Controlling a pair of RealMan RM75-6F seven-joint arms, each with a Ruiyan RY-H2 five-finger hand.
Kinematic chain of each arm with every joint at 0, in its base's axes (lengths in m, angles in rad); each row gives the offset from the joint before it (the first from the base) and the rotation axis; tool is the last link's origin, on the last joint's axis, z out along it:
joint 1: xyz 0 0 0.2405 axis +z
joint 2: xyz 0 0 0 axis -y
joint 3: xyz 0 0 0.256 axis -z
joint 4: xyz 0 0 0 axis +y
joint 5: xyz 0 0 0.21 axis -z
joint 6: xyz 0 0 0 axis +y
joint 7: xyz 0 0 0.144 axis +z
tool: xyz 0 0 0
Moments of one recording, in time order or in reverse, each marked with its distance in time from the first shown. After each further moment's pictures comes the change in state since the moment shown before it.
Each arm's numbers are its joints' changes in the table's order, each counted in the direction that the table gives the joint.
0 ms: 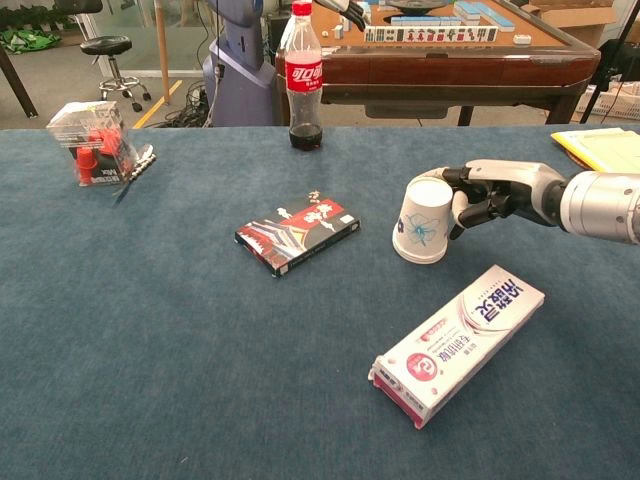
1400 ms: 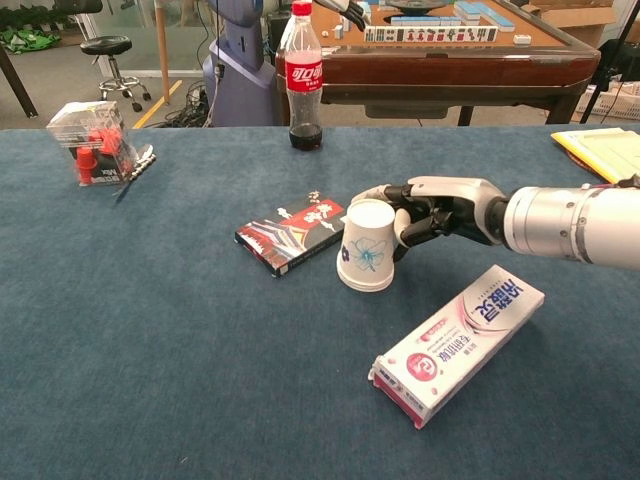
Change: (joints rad) left arm 0.000 -0.005 0.001 -0.001 0.005 -0.004 -0.006; right arm 0.050 0.048 -0.009 -0.087 -0.021 -0.035 0.004
